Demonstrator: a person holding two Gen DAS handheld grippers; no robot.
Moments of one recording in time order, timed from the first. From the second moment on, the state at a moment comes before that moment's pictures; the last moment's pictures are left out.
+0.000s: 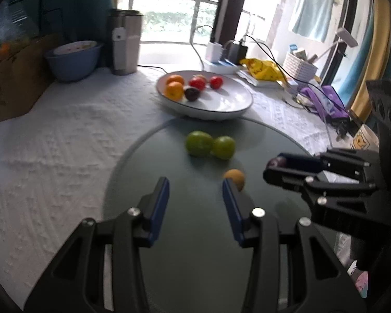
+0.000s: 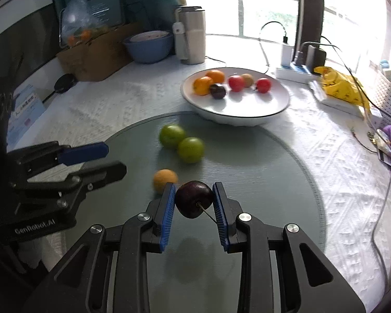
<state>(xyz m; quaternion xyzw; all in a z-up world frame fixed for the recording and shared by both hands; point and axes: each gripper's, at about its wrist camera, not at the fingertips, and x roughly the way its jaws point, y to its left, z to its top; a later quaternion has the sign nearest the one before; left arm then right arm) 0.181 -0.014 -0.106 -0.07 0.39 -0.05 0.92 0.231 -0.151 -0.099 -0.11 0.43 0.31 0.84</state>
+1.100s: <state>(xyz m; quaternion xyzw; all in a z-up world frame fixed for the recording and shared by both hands) 0.219 -0.055 -0.095 -0.03 0.40 -0.09 0.91 0.282 -0.191 -0.083 -0.06 0.40 0.30 0.86</state>
